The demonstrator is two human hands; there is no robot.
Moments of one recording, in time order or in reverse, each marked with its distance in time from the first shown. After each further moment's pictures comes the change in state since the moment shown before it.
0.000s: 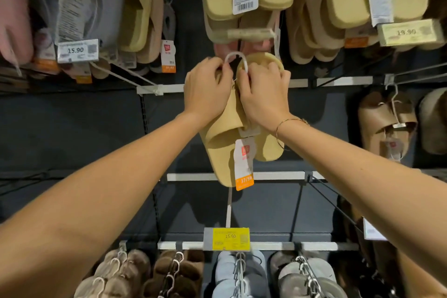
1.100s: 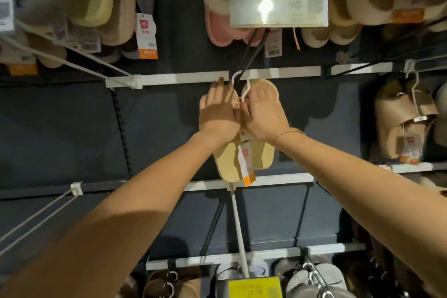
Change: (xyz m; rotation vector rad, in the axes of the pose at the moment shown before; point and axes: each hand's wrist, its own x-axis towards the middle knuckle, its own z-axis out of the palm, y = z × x) left_hand -0.011 -0.132 0.133 0.448 -0.494 -0.062; right_hand 0.011 0.097 0.158 -0.262 -0.300 -0.021
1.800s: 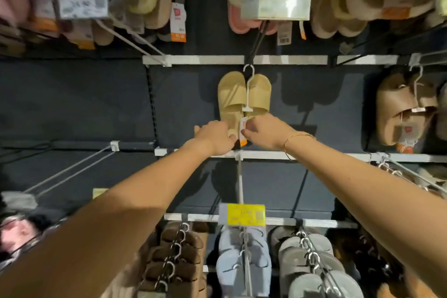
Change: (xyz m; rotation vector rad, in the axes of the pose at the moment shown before) left_hand -0.140 0.002 -0.060 -0.051 -0.471 -0.195; right_hand -0.104 -0.042 -0.064 0.127 -0.585 -0.026
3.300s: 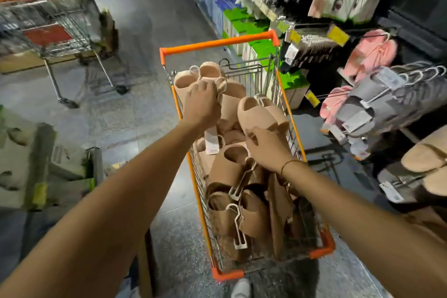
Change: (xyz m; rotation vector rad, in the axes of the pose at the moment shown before) left_hand -0.846 -0.666 -0.020 0.290 0.174 -1.214; right_hand -0.368 -0.854 0.420 0.513 -0.883 -0.695
